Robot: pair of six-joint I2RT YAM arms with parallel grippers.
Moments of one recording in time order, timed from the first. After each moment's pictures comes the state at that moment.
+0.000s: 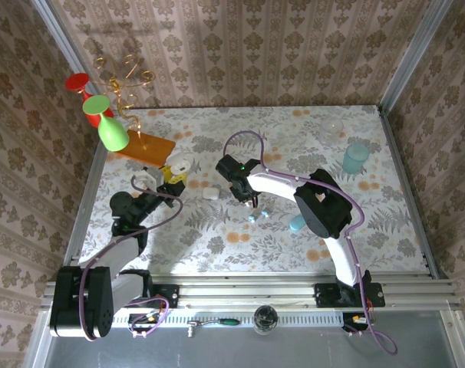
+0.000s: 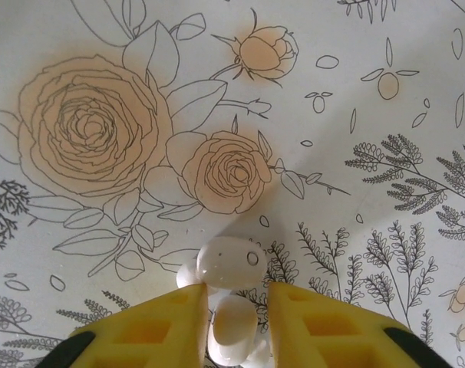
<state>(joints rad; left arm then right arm) -0.09 1.07 0.24 1.00 0.72 -0.11 0.75 2.14 1.58 -0.78 0.37 0.26</state>
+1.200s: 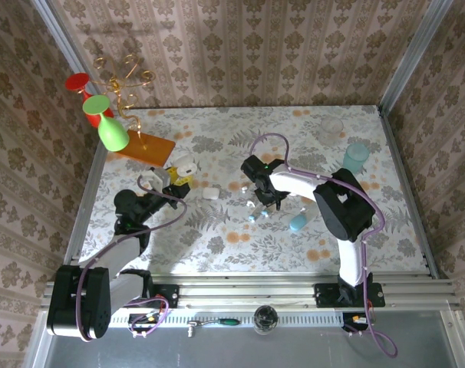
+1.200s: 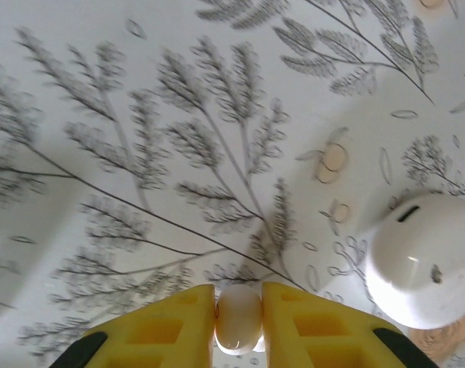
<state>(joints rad) -0.15 1.07 0.25 0.94 0.72 -0.07 0.63 1.98 1.33 -0.80 0.36 0.23</state>
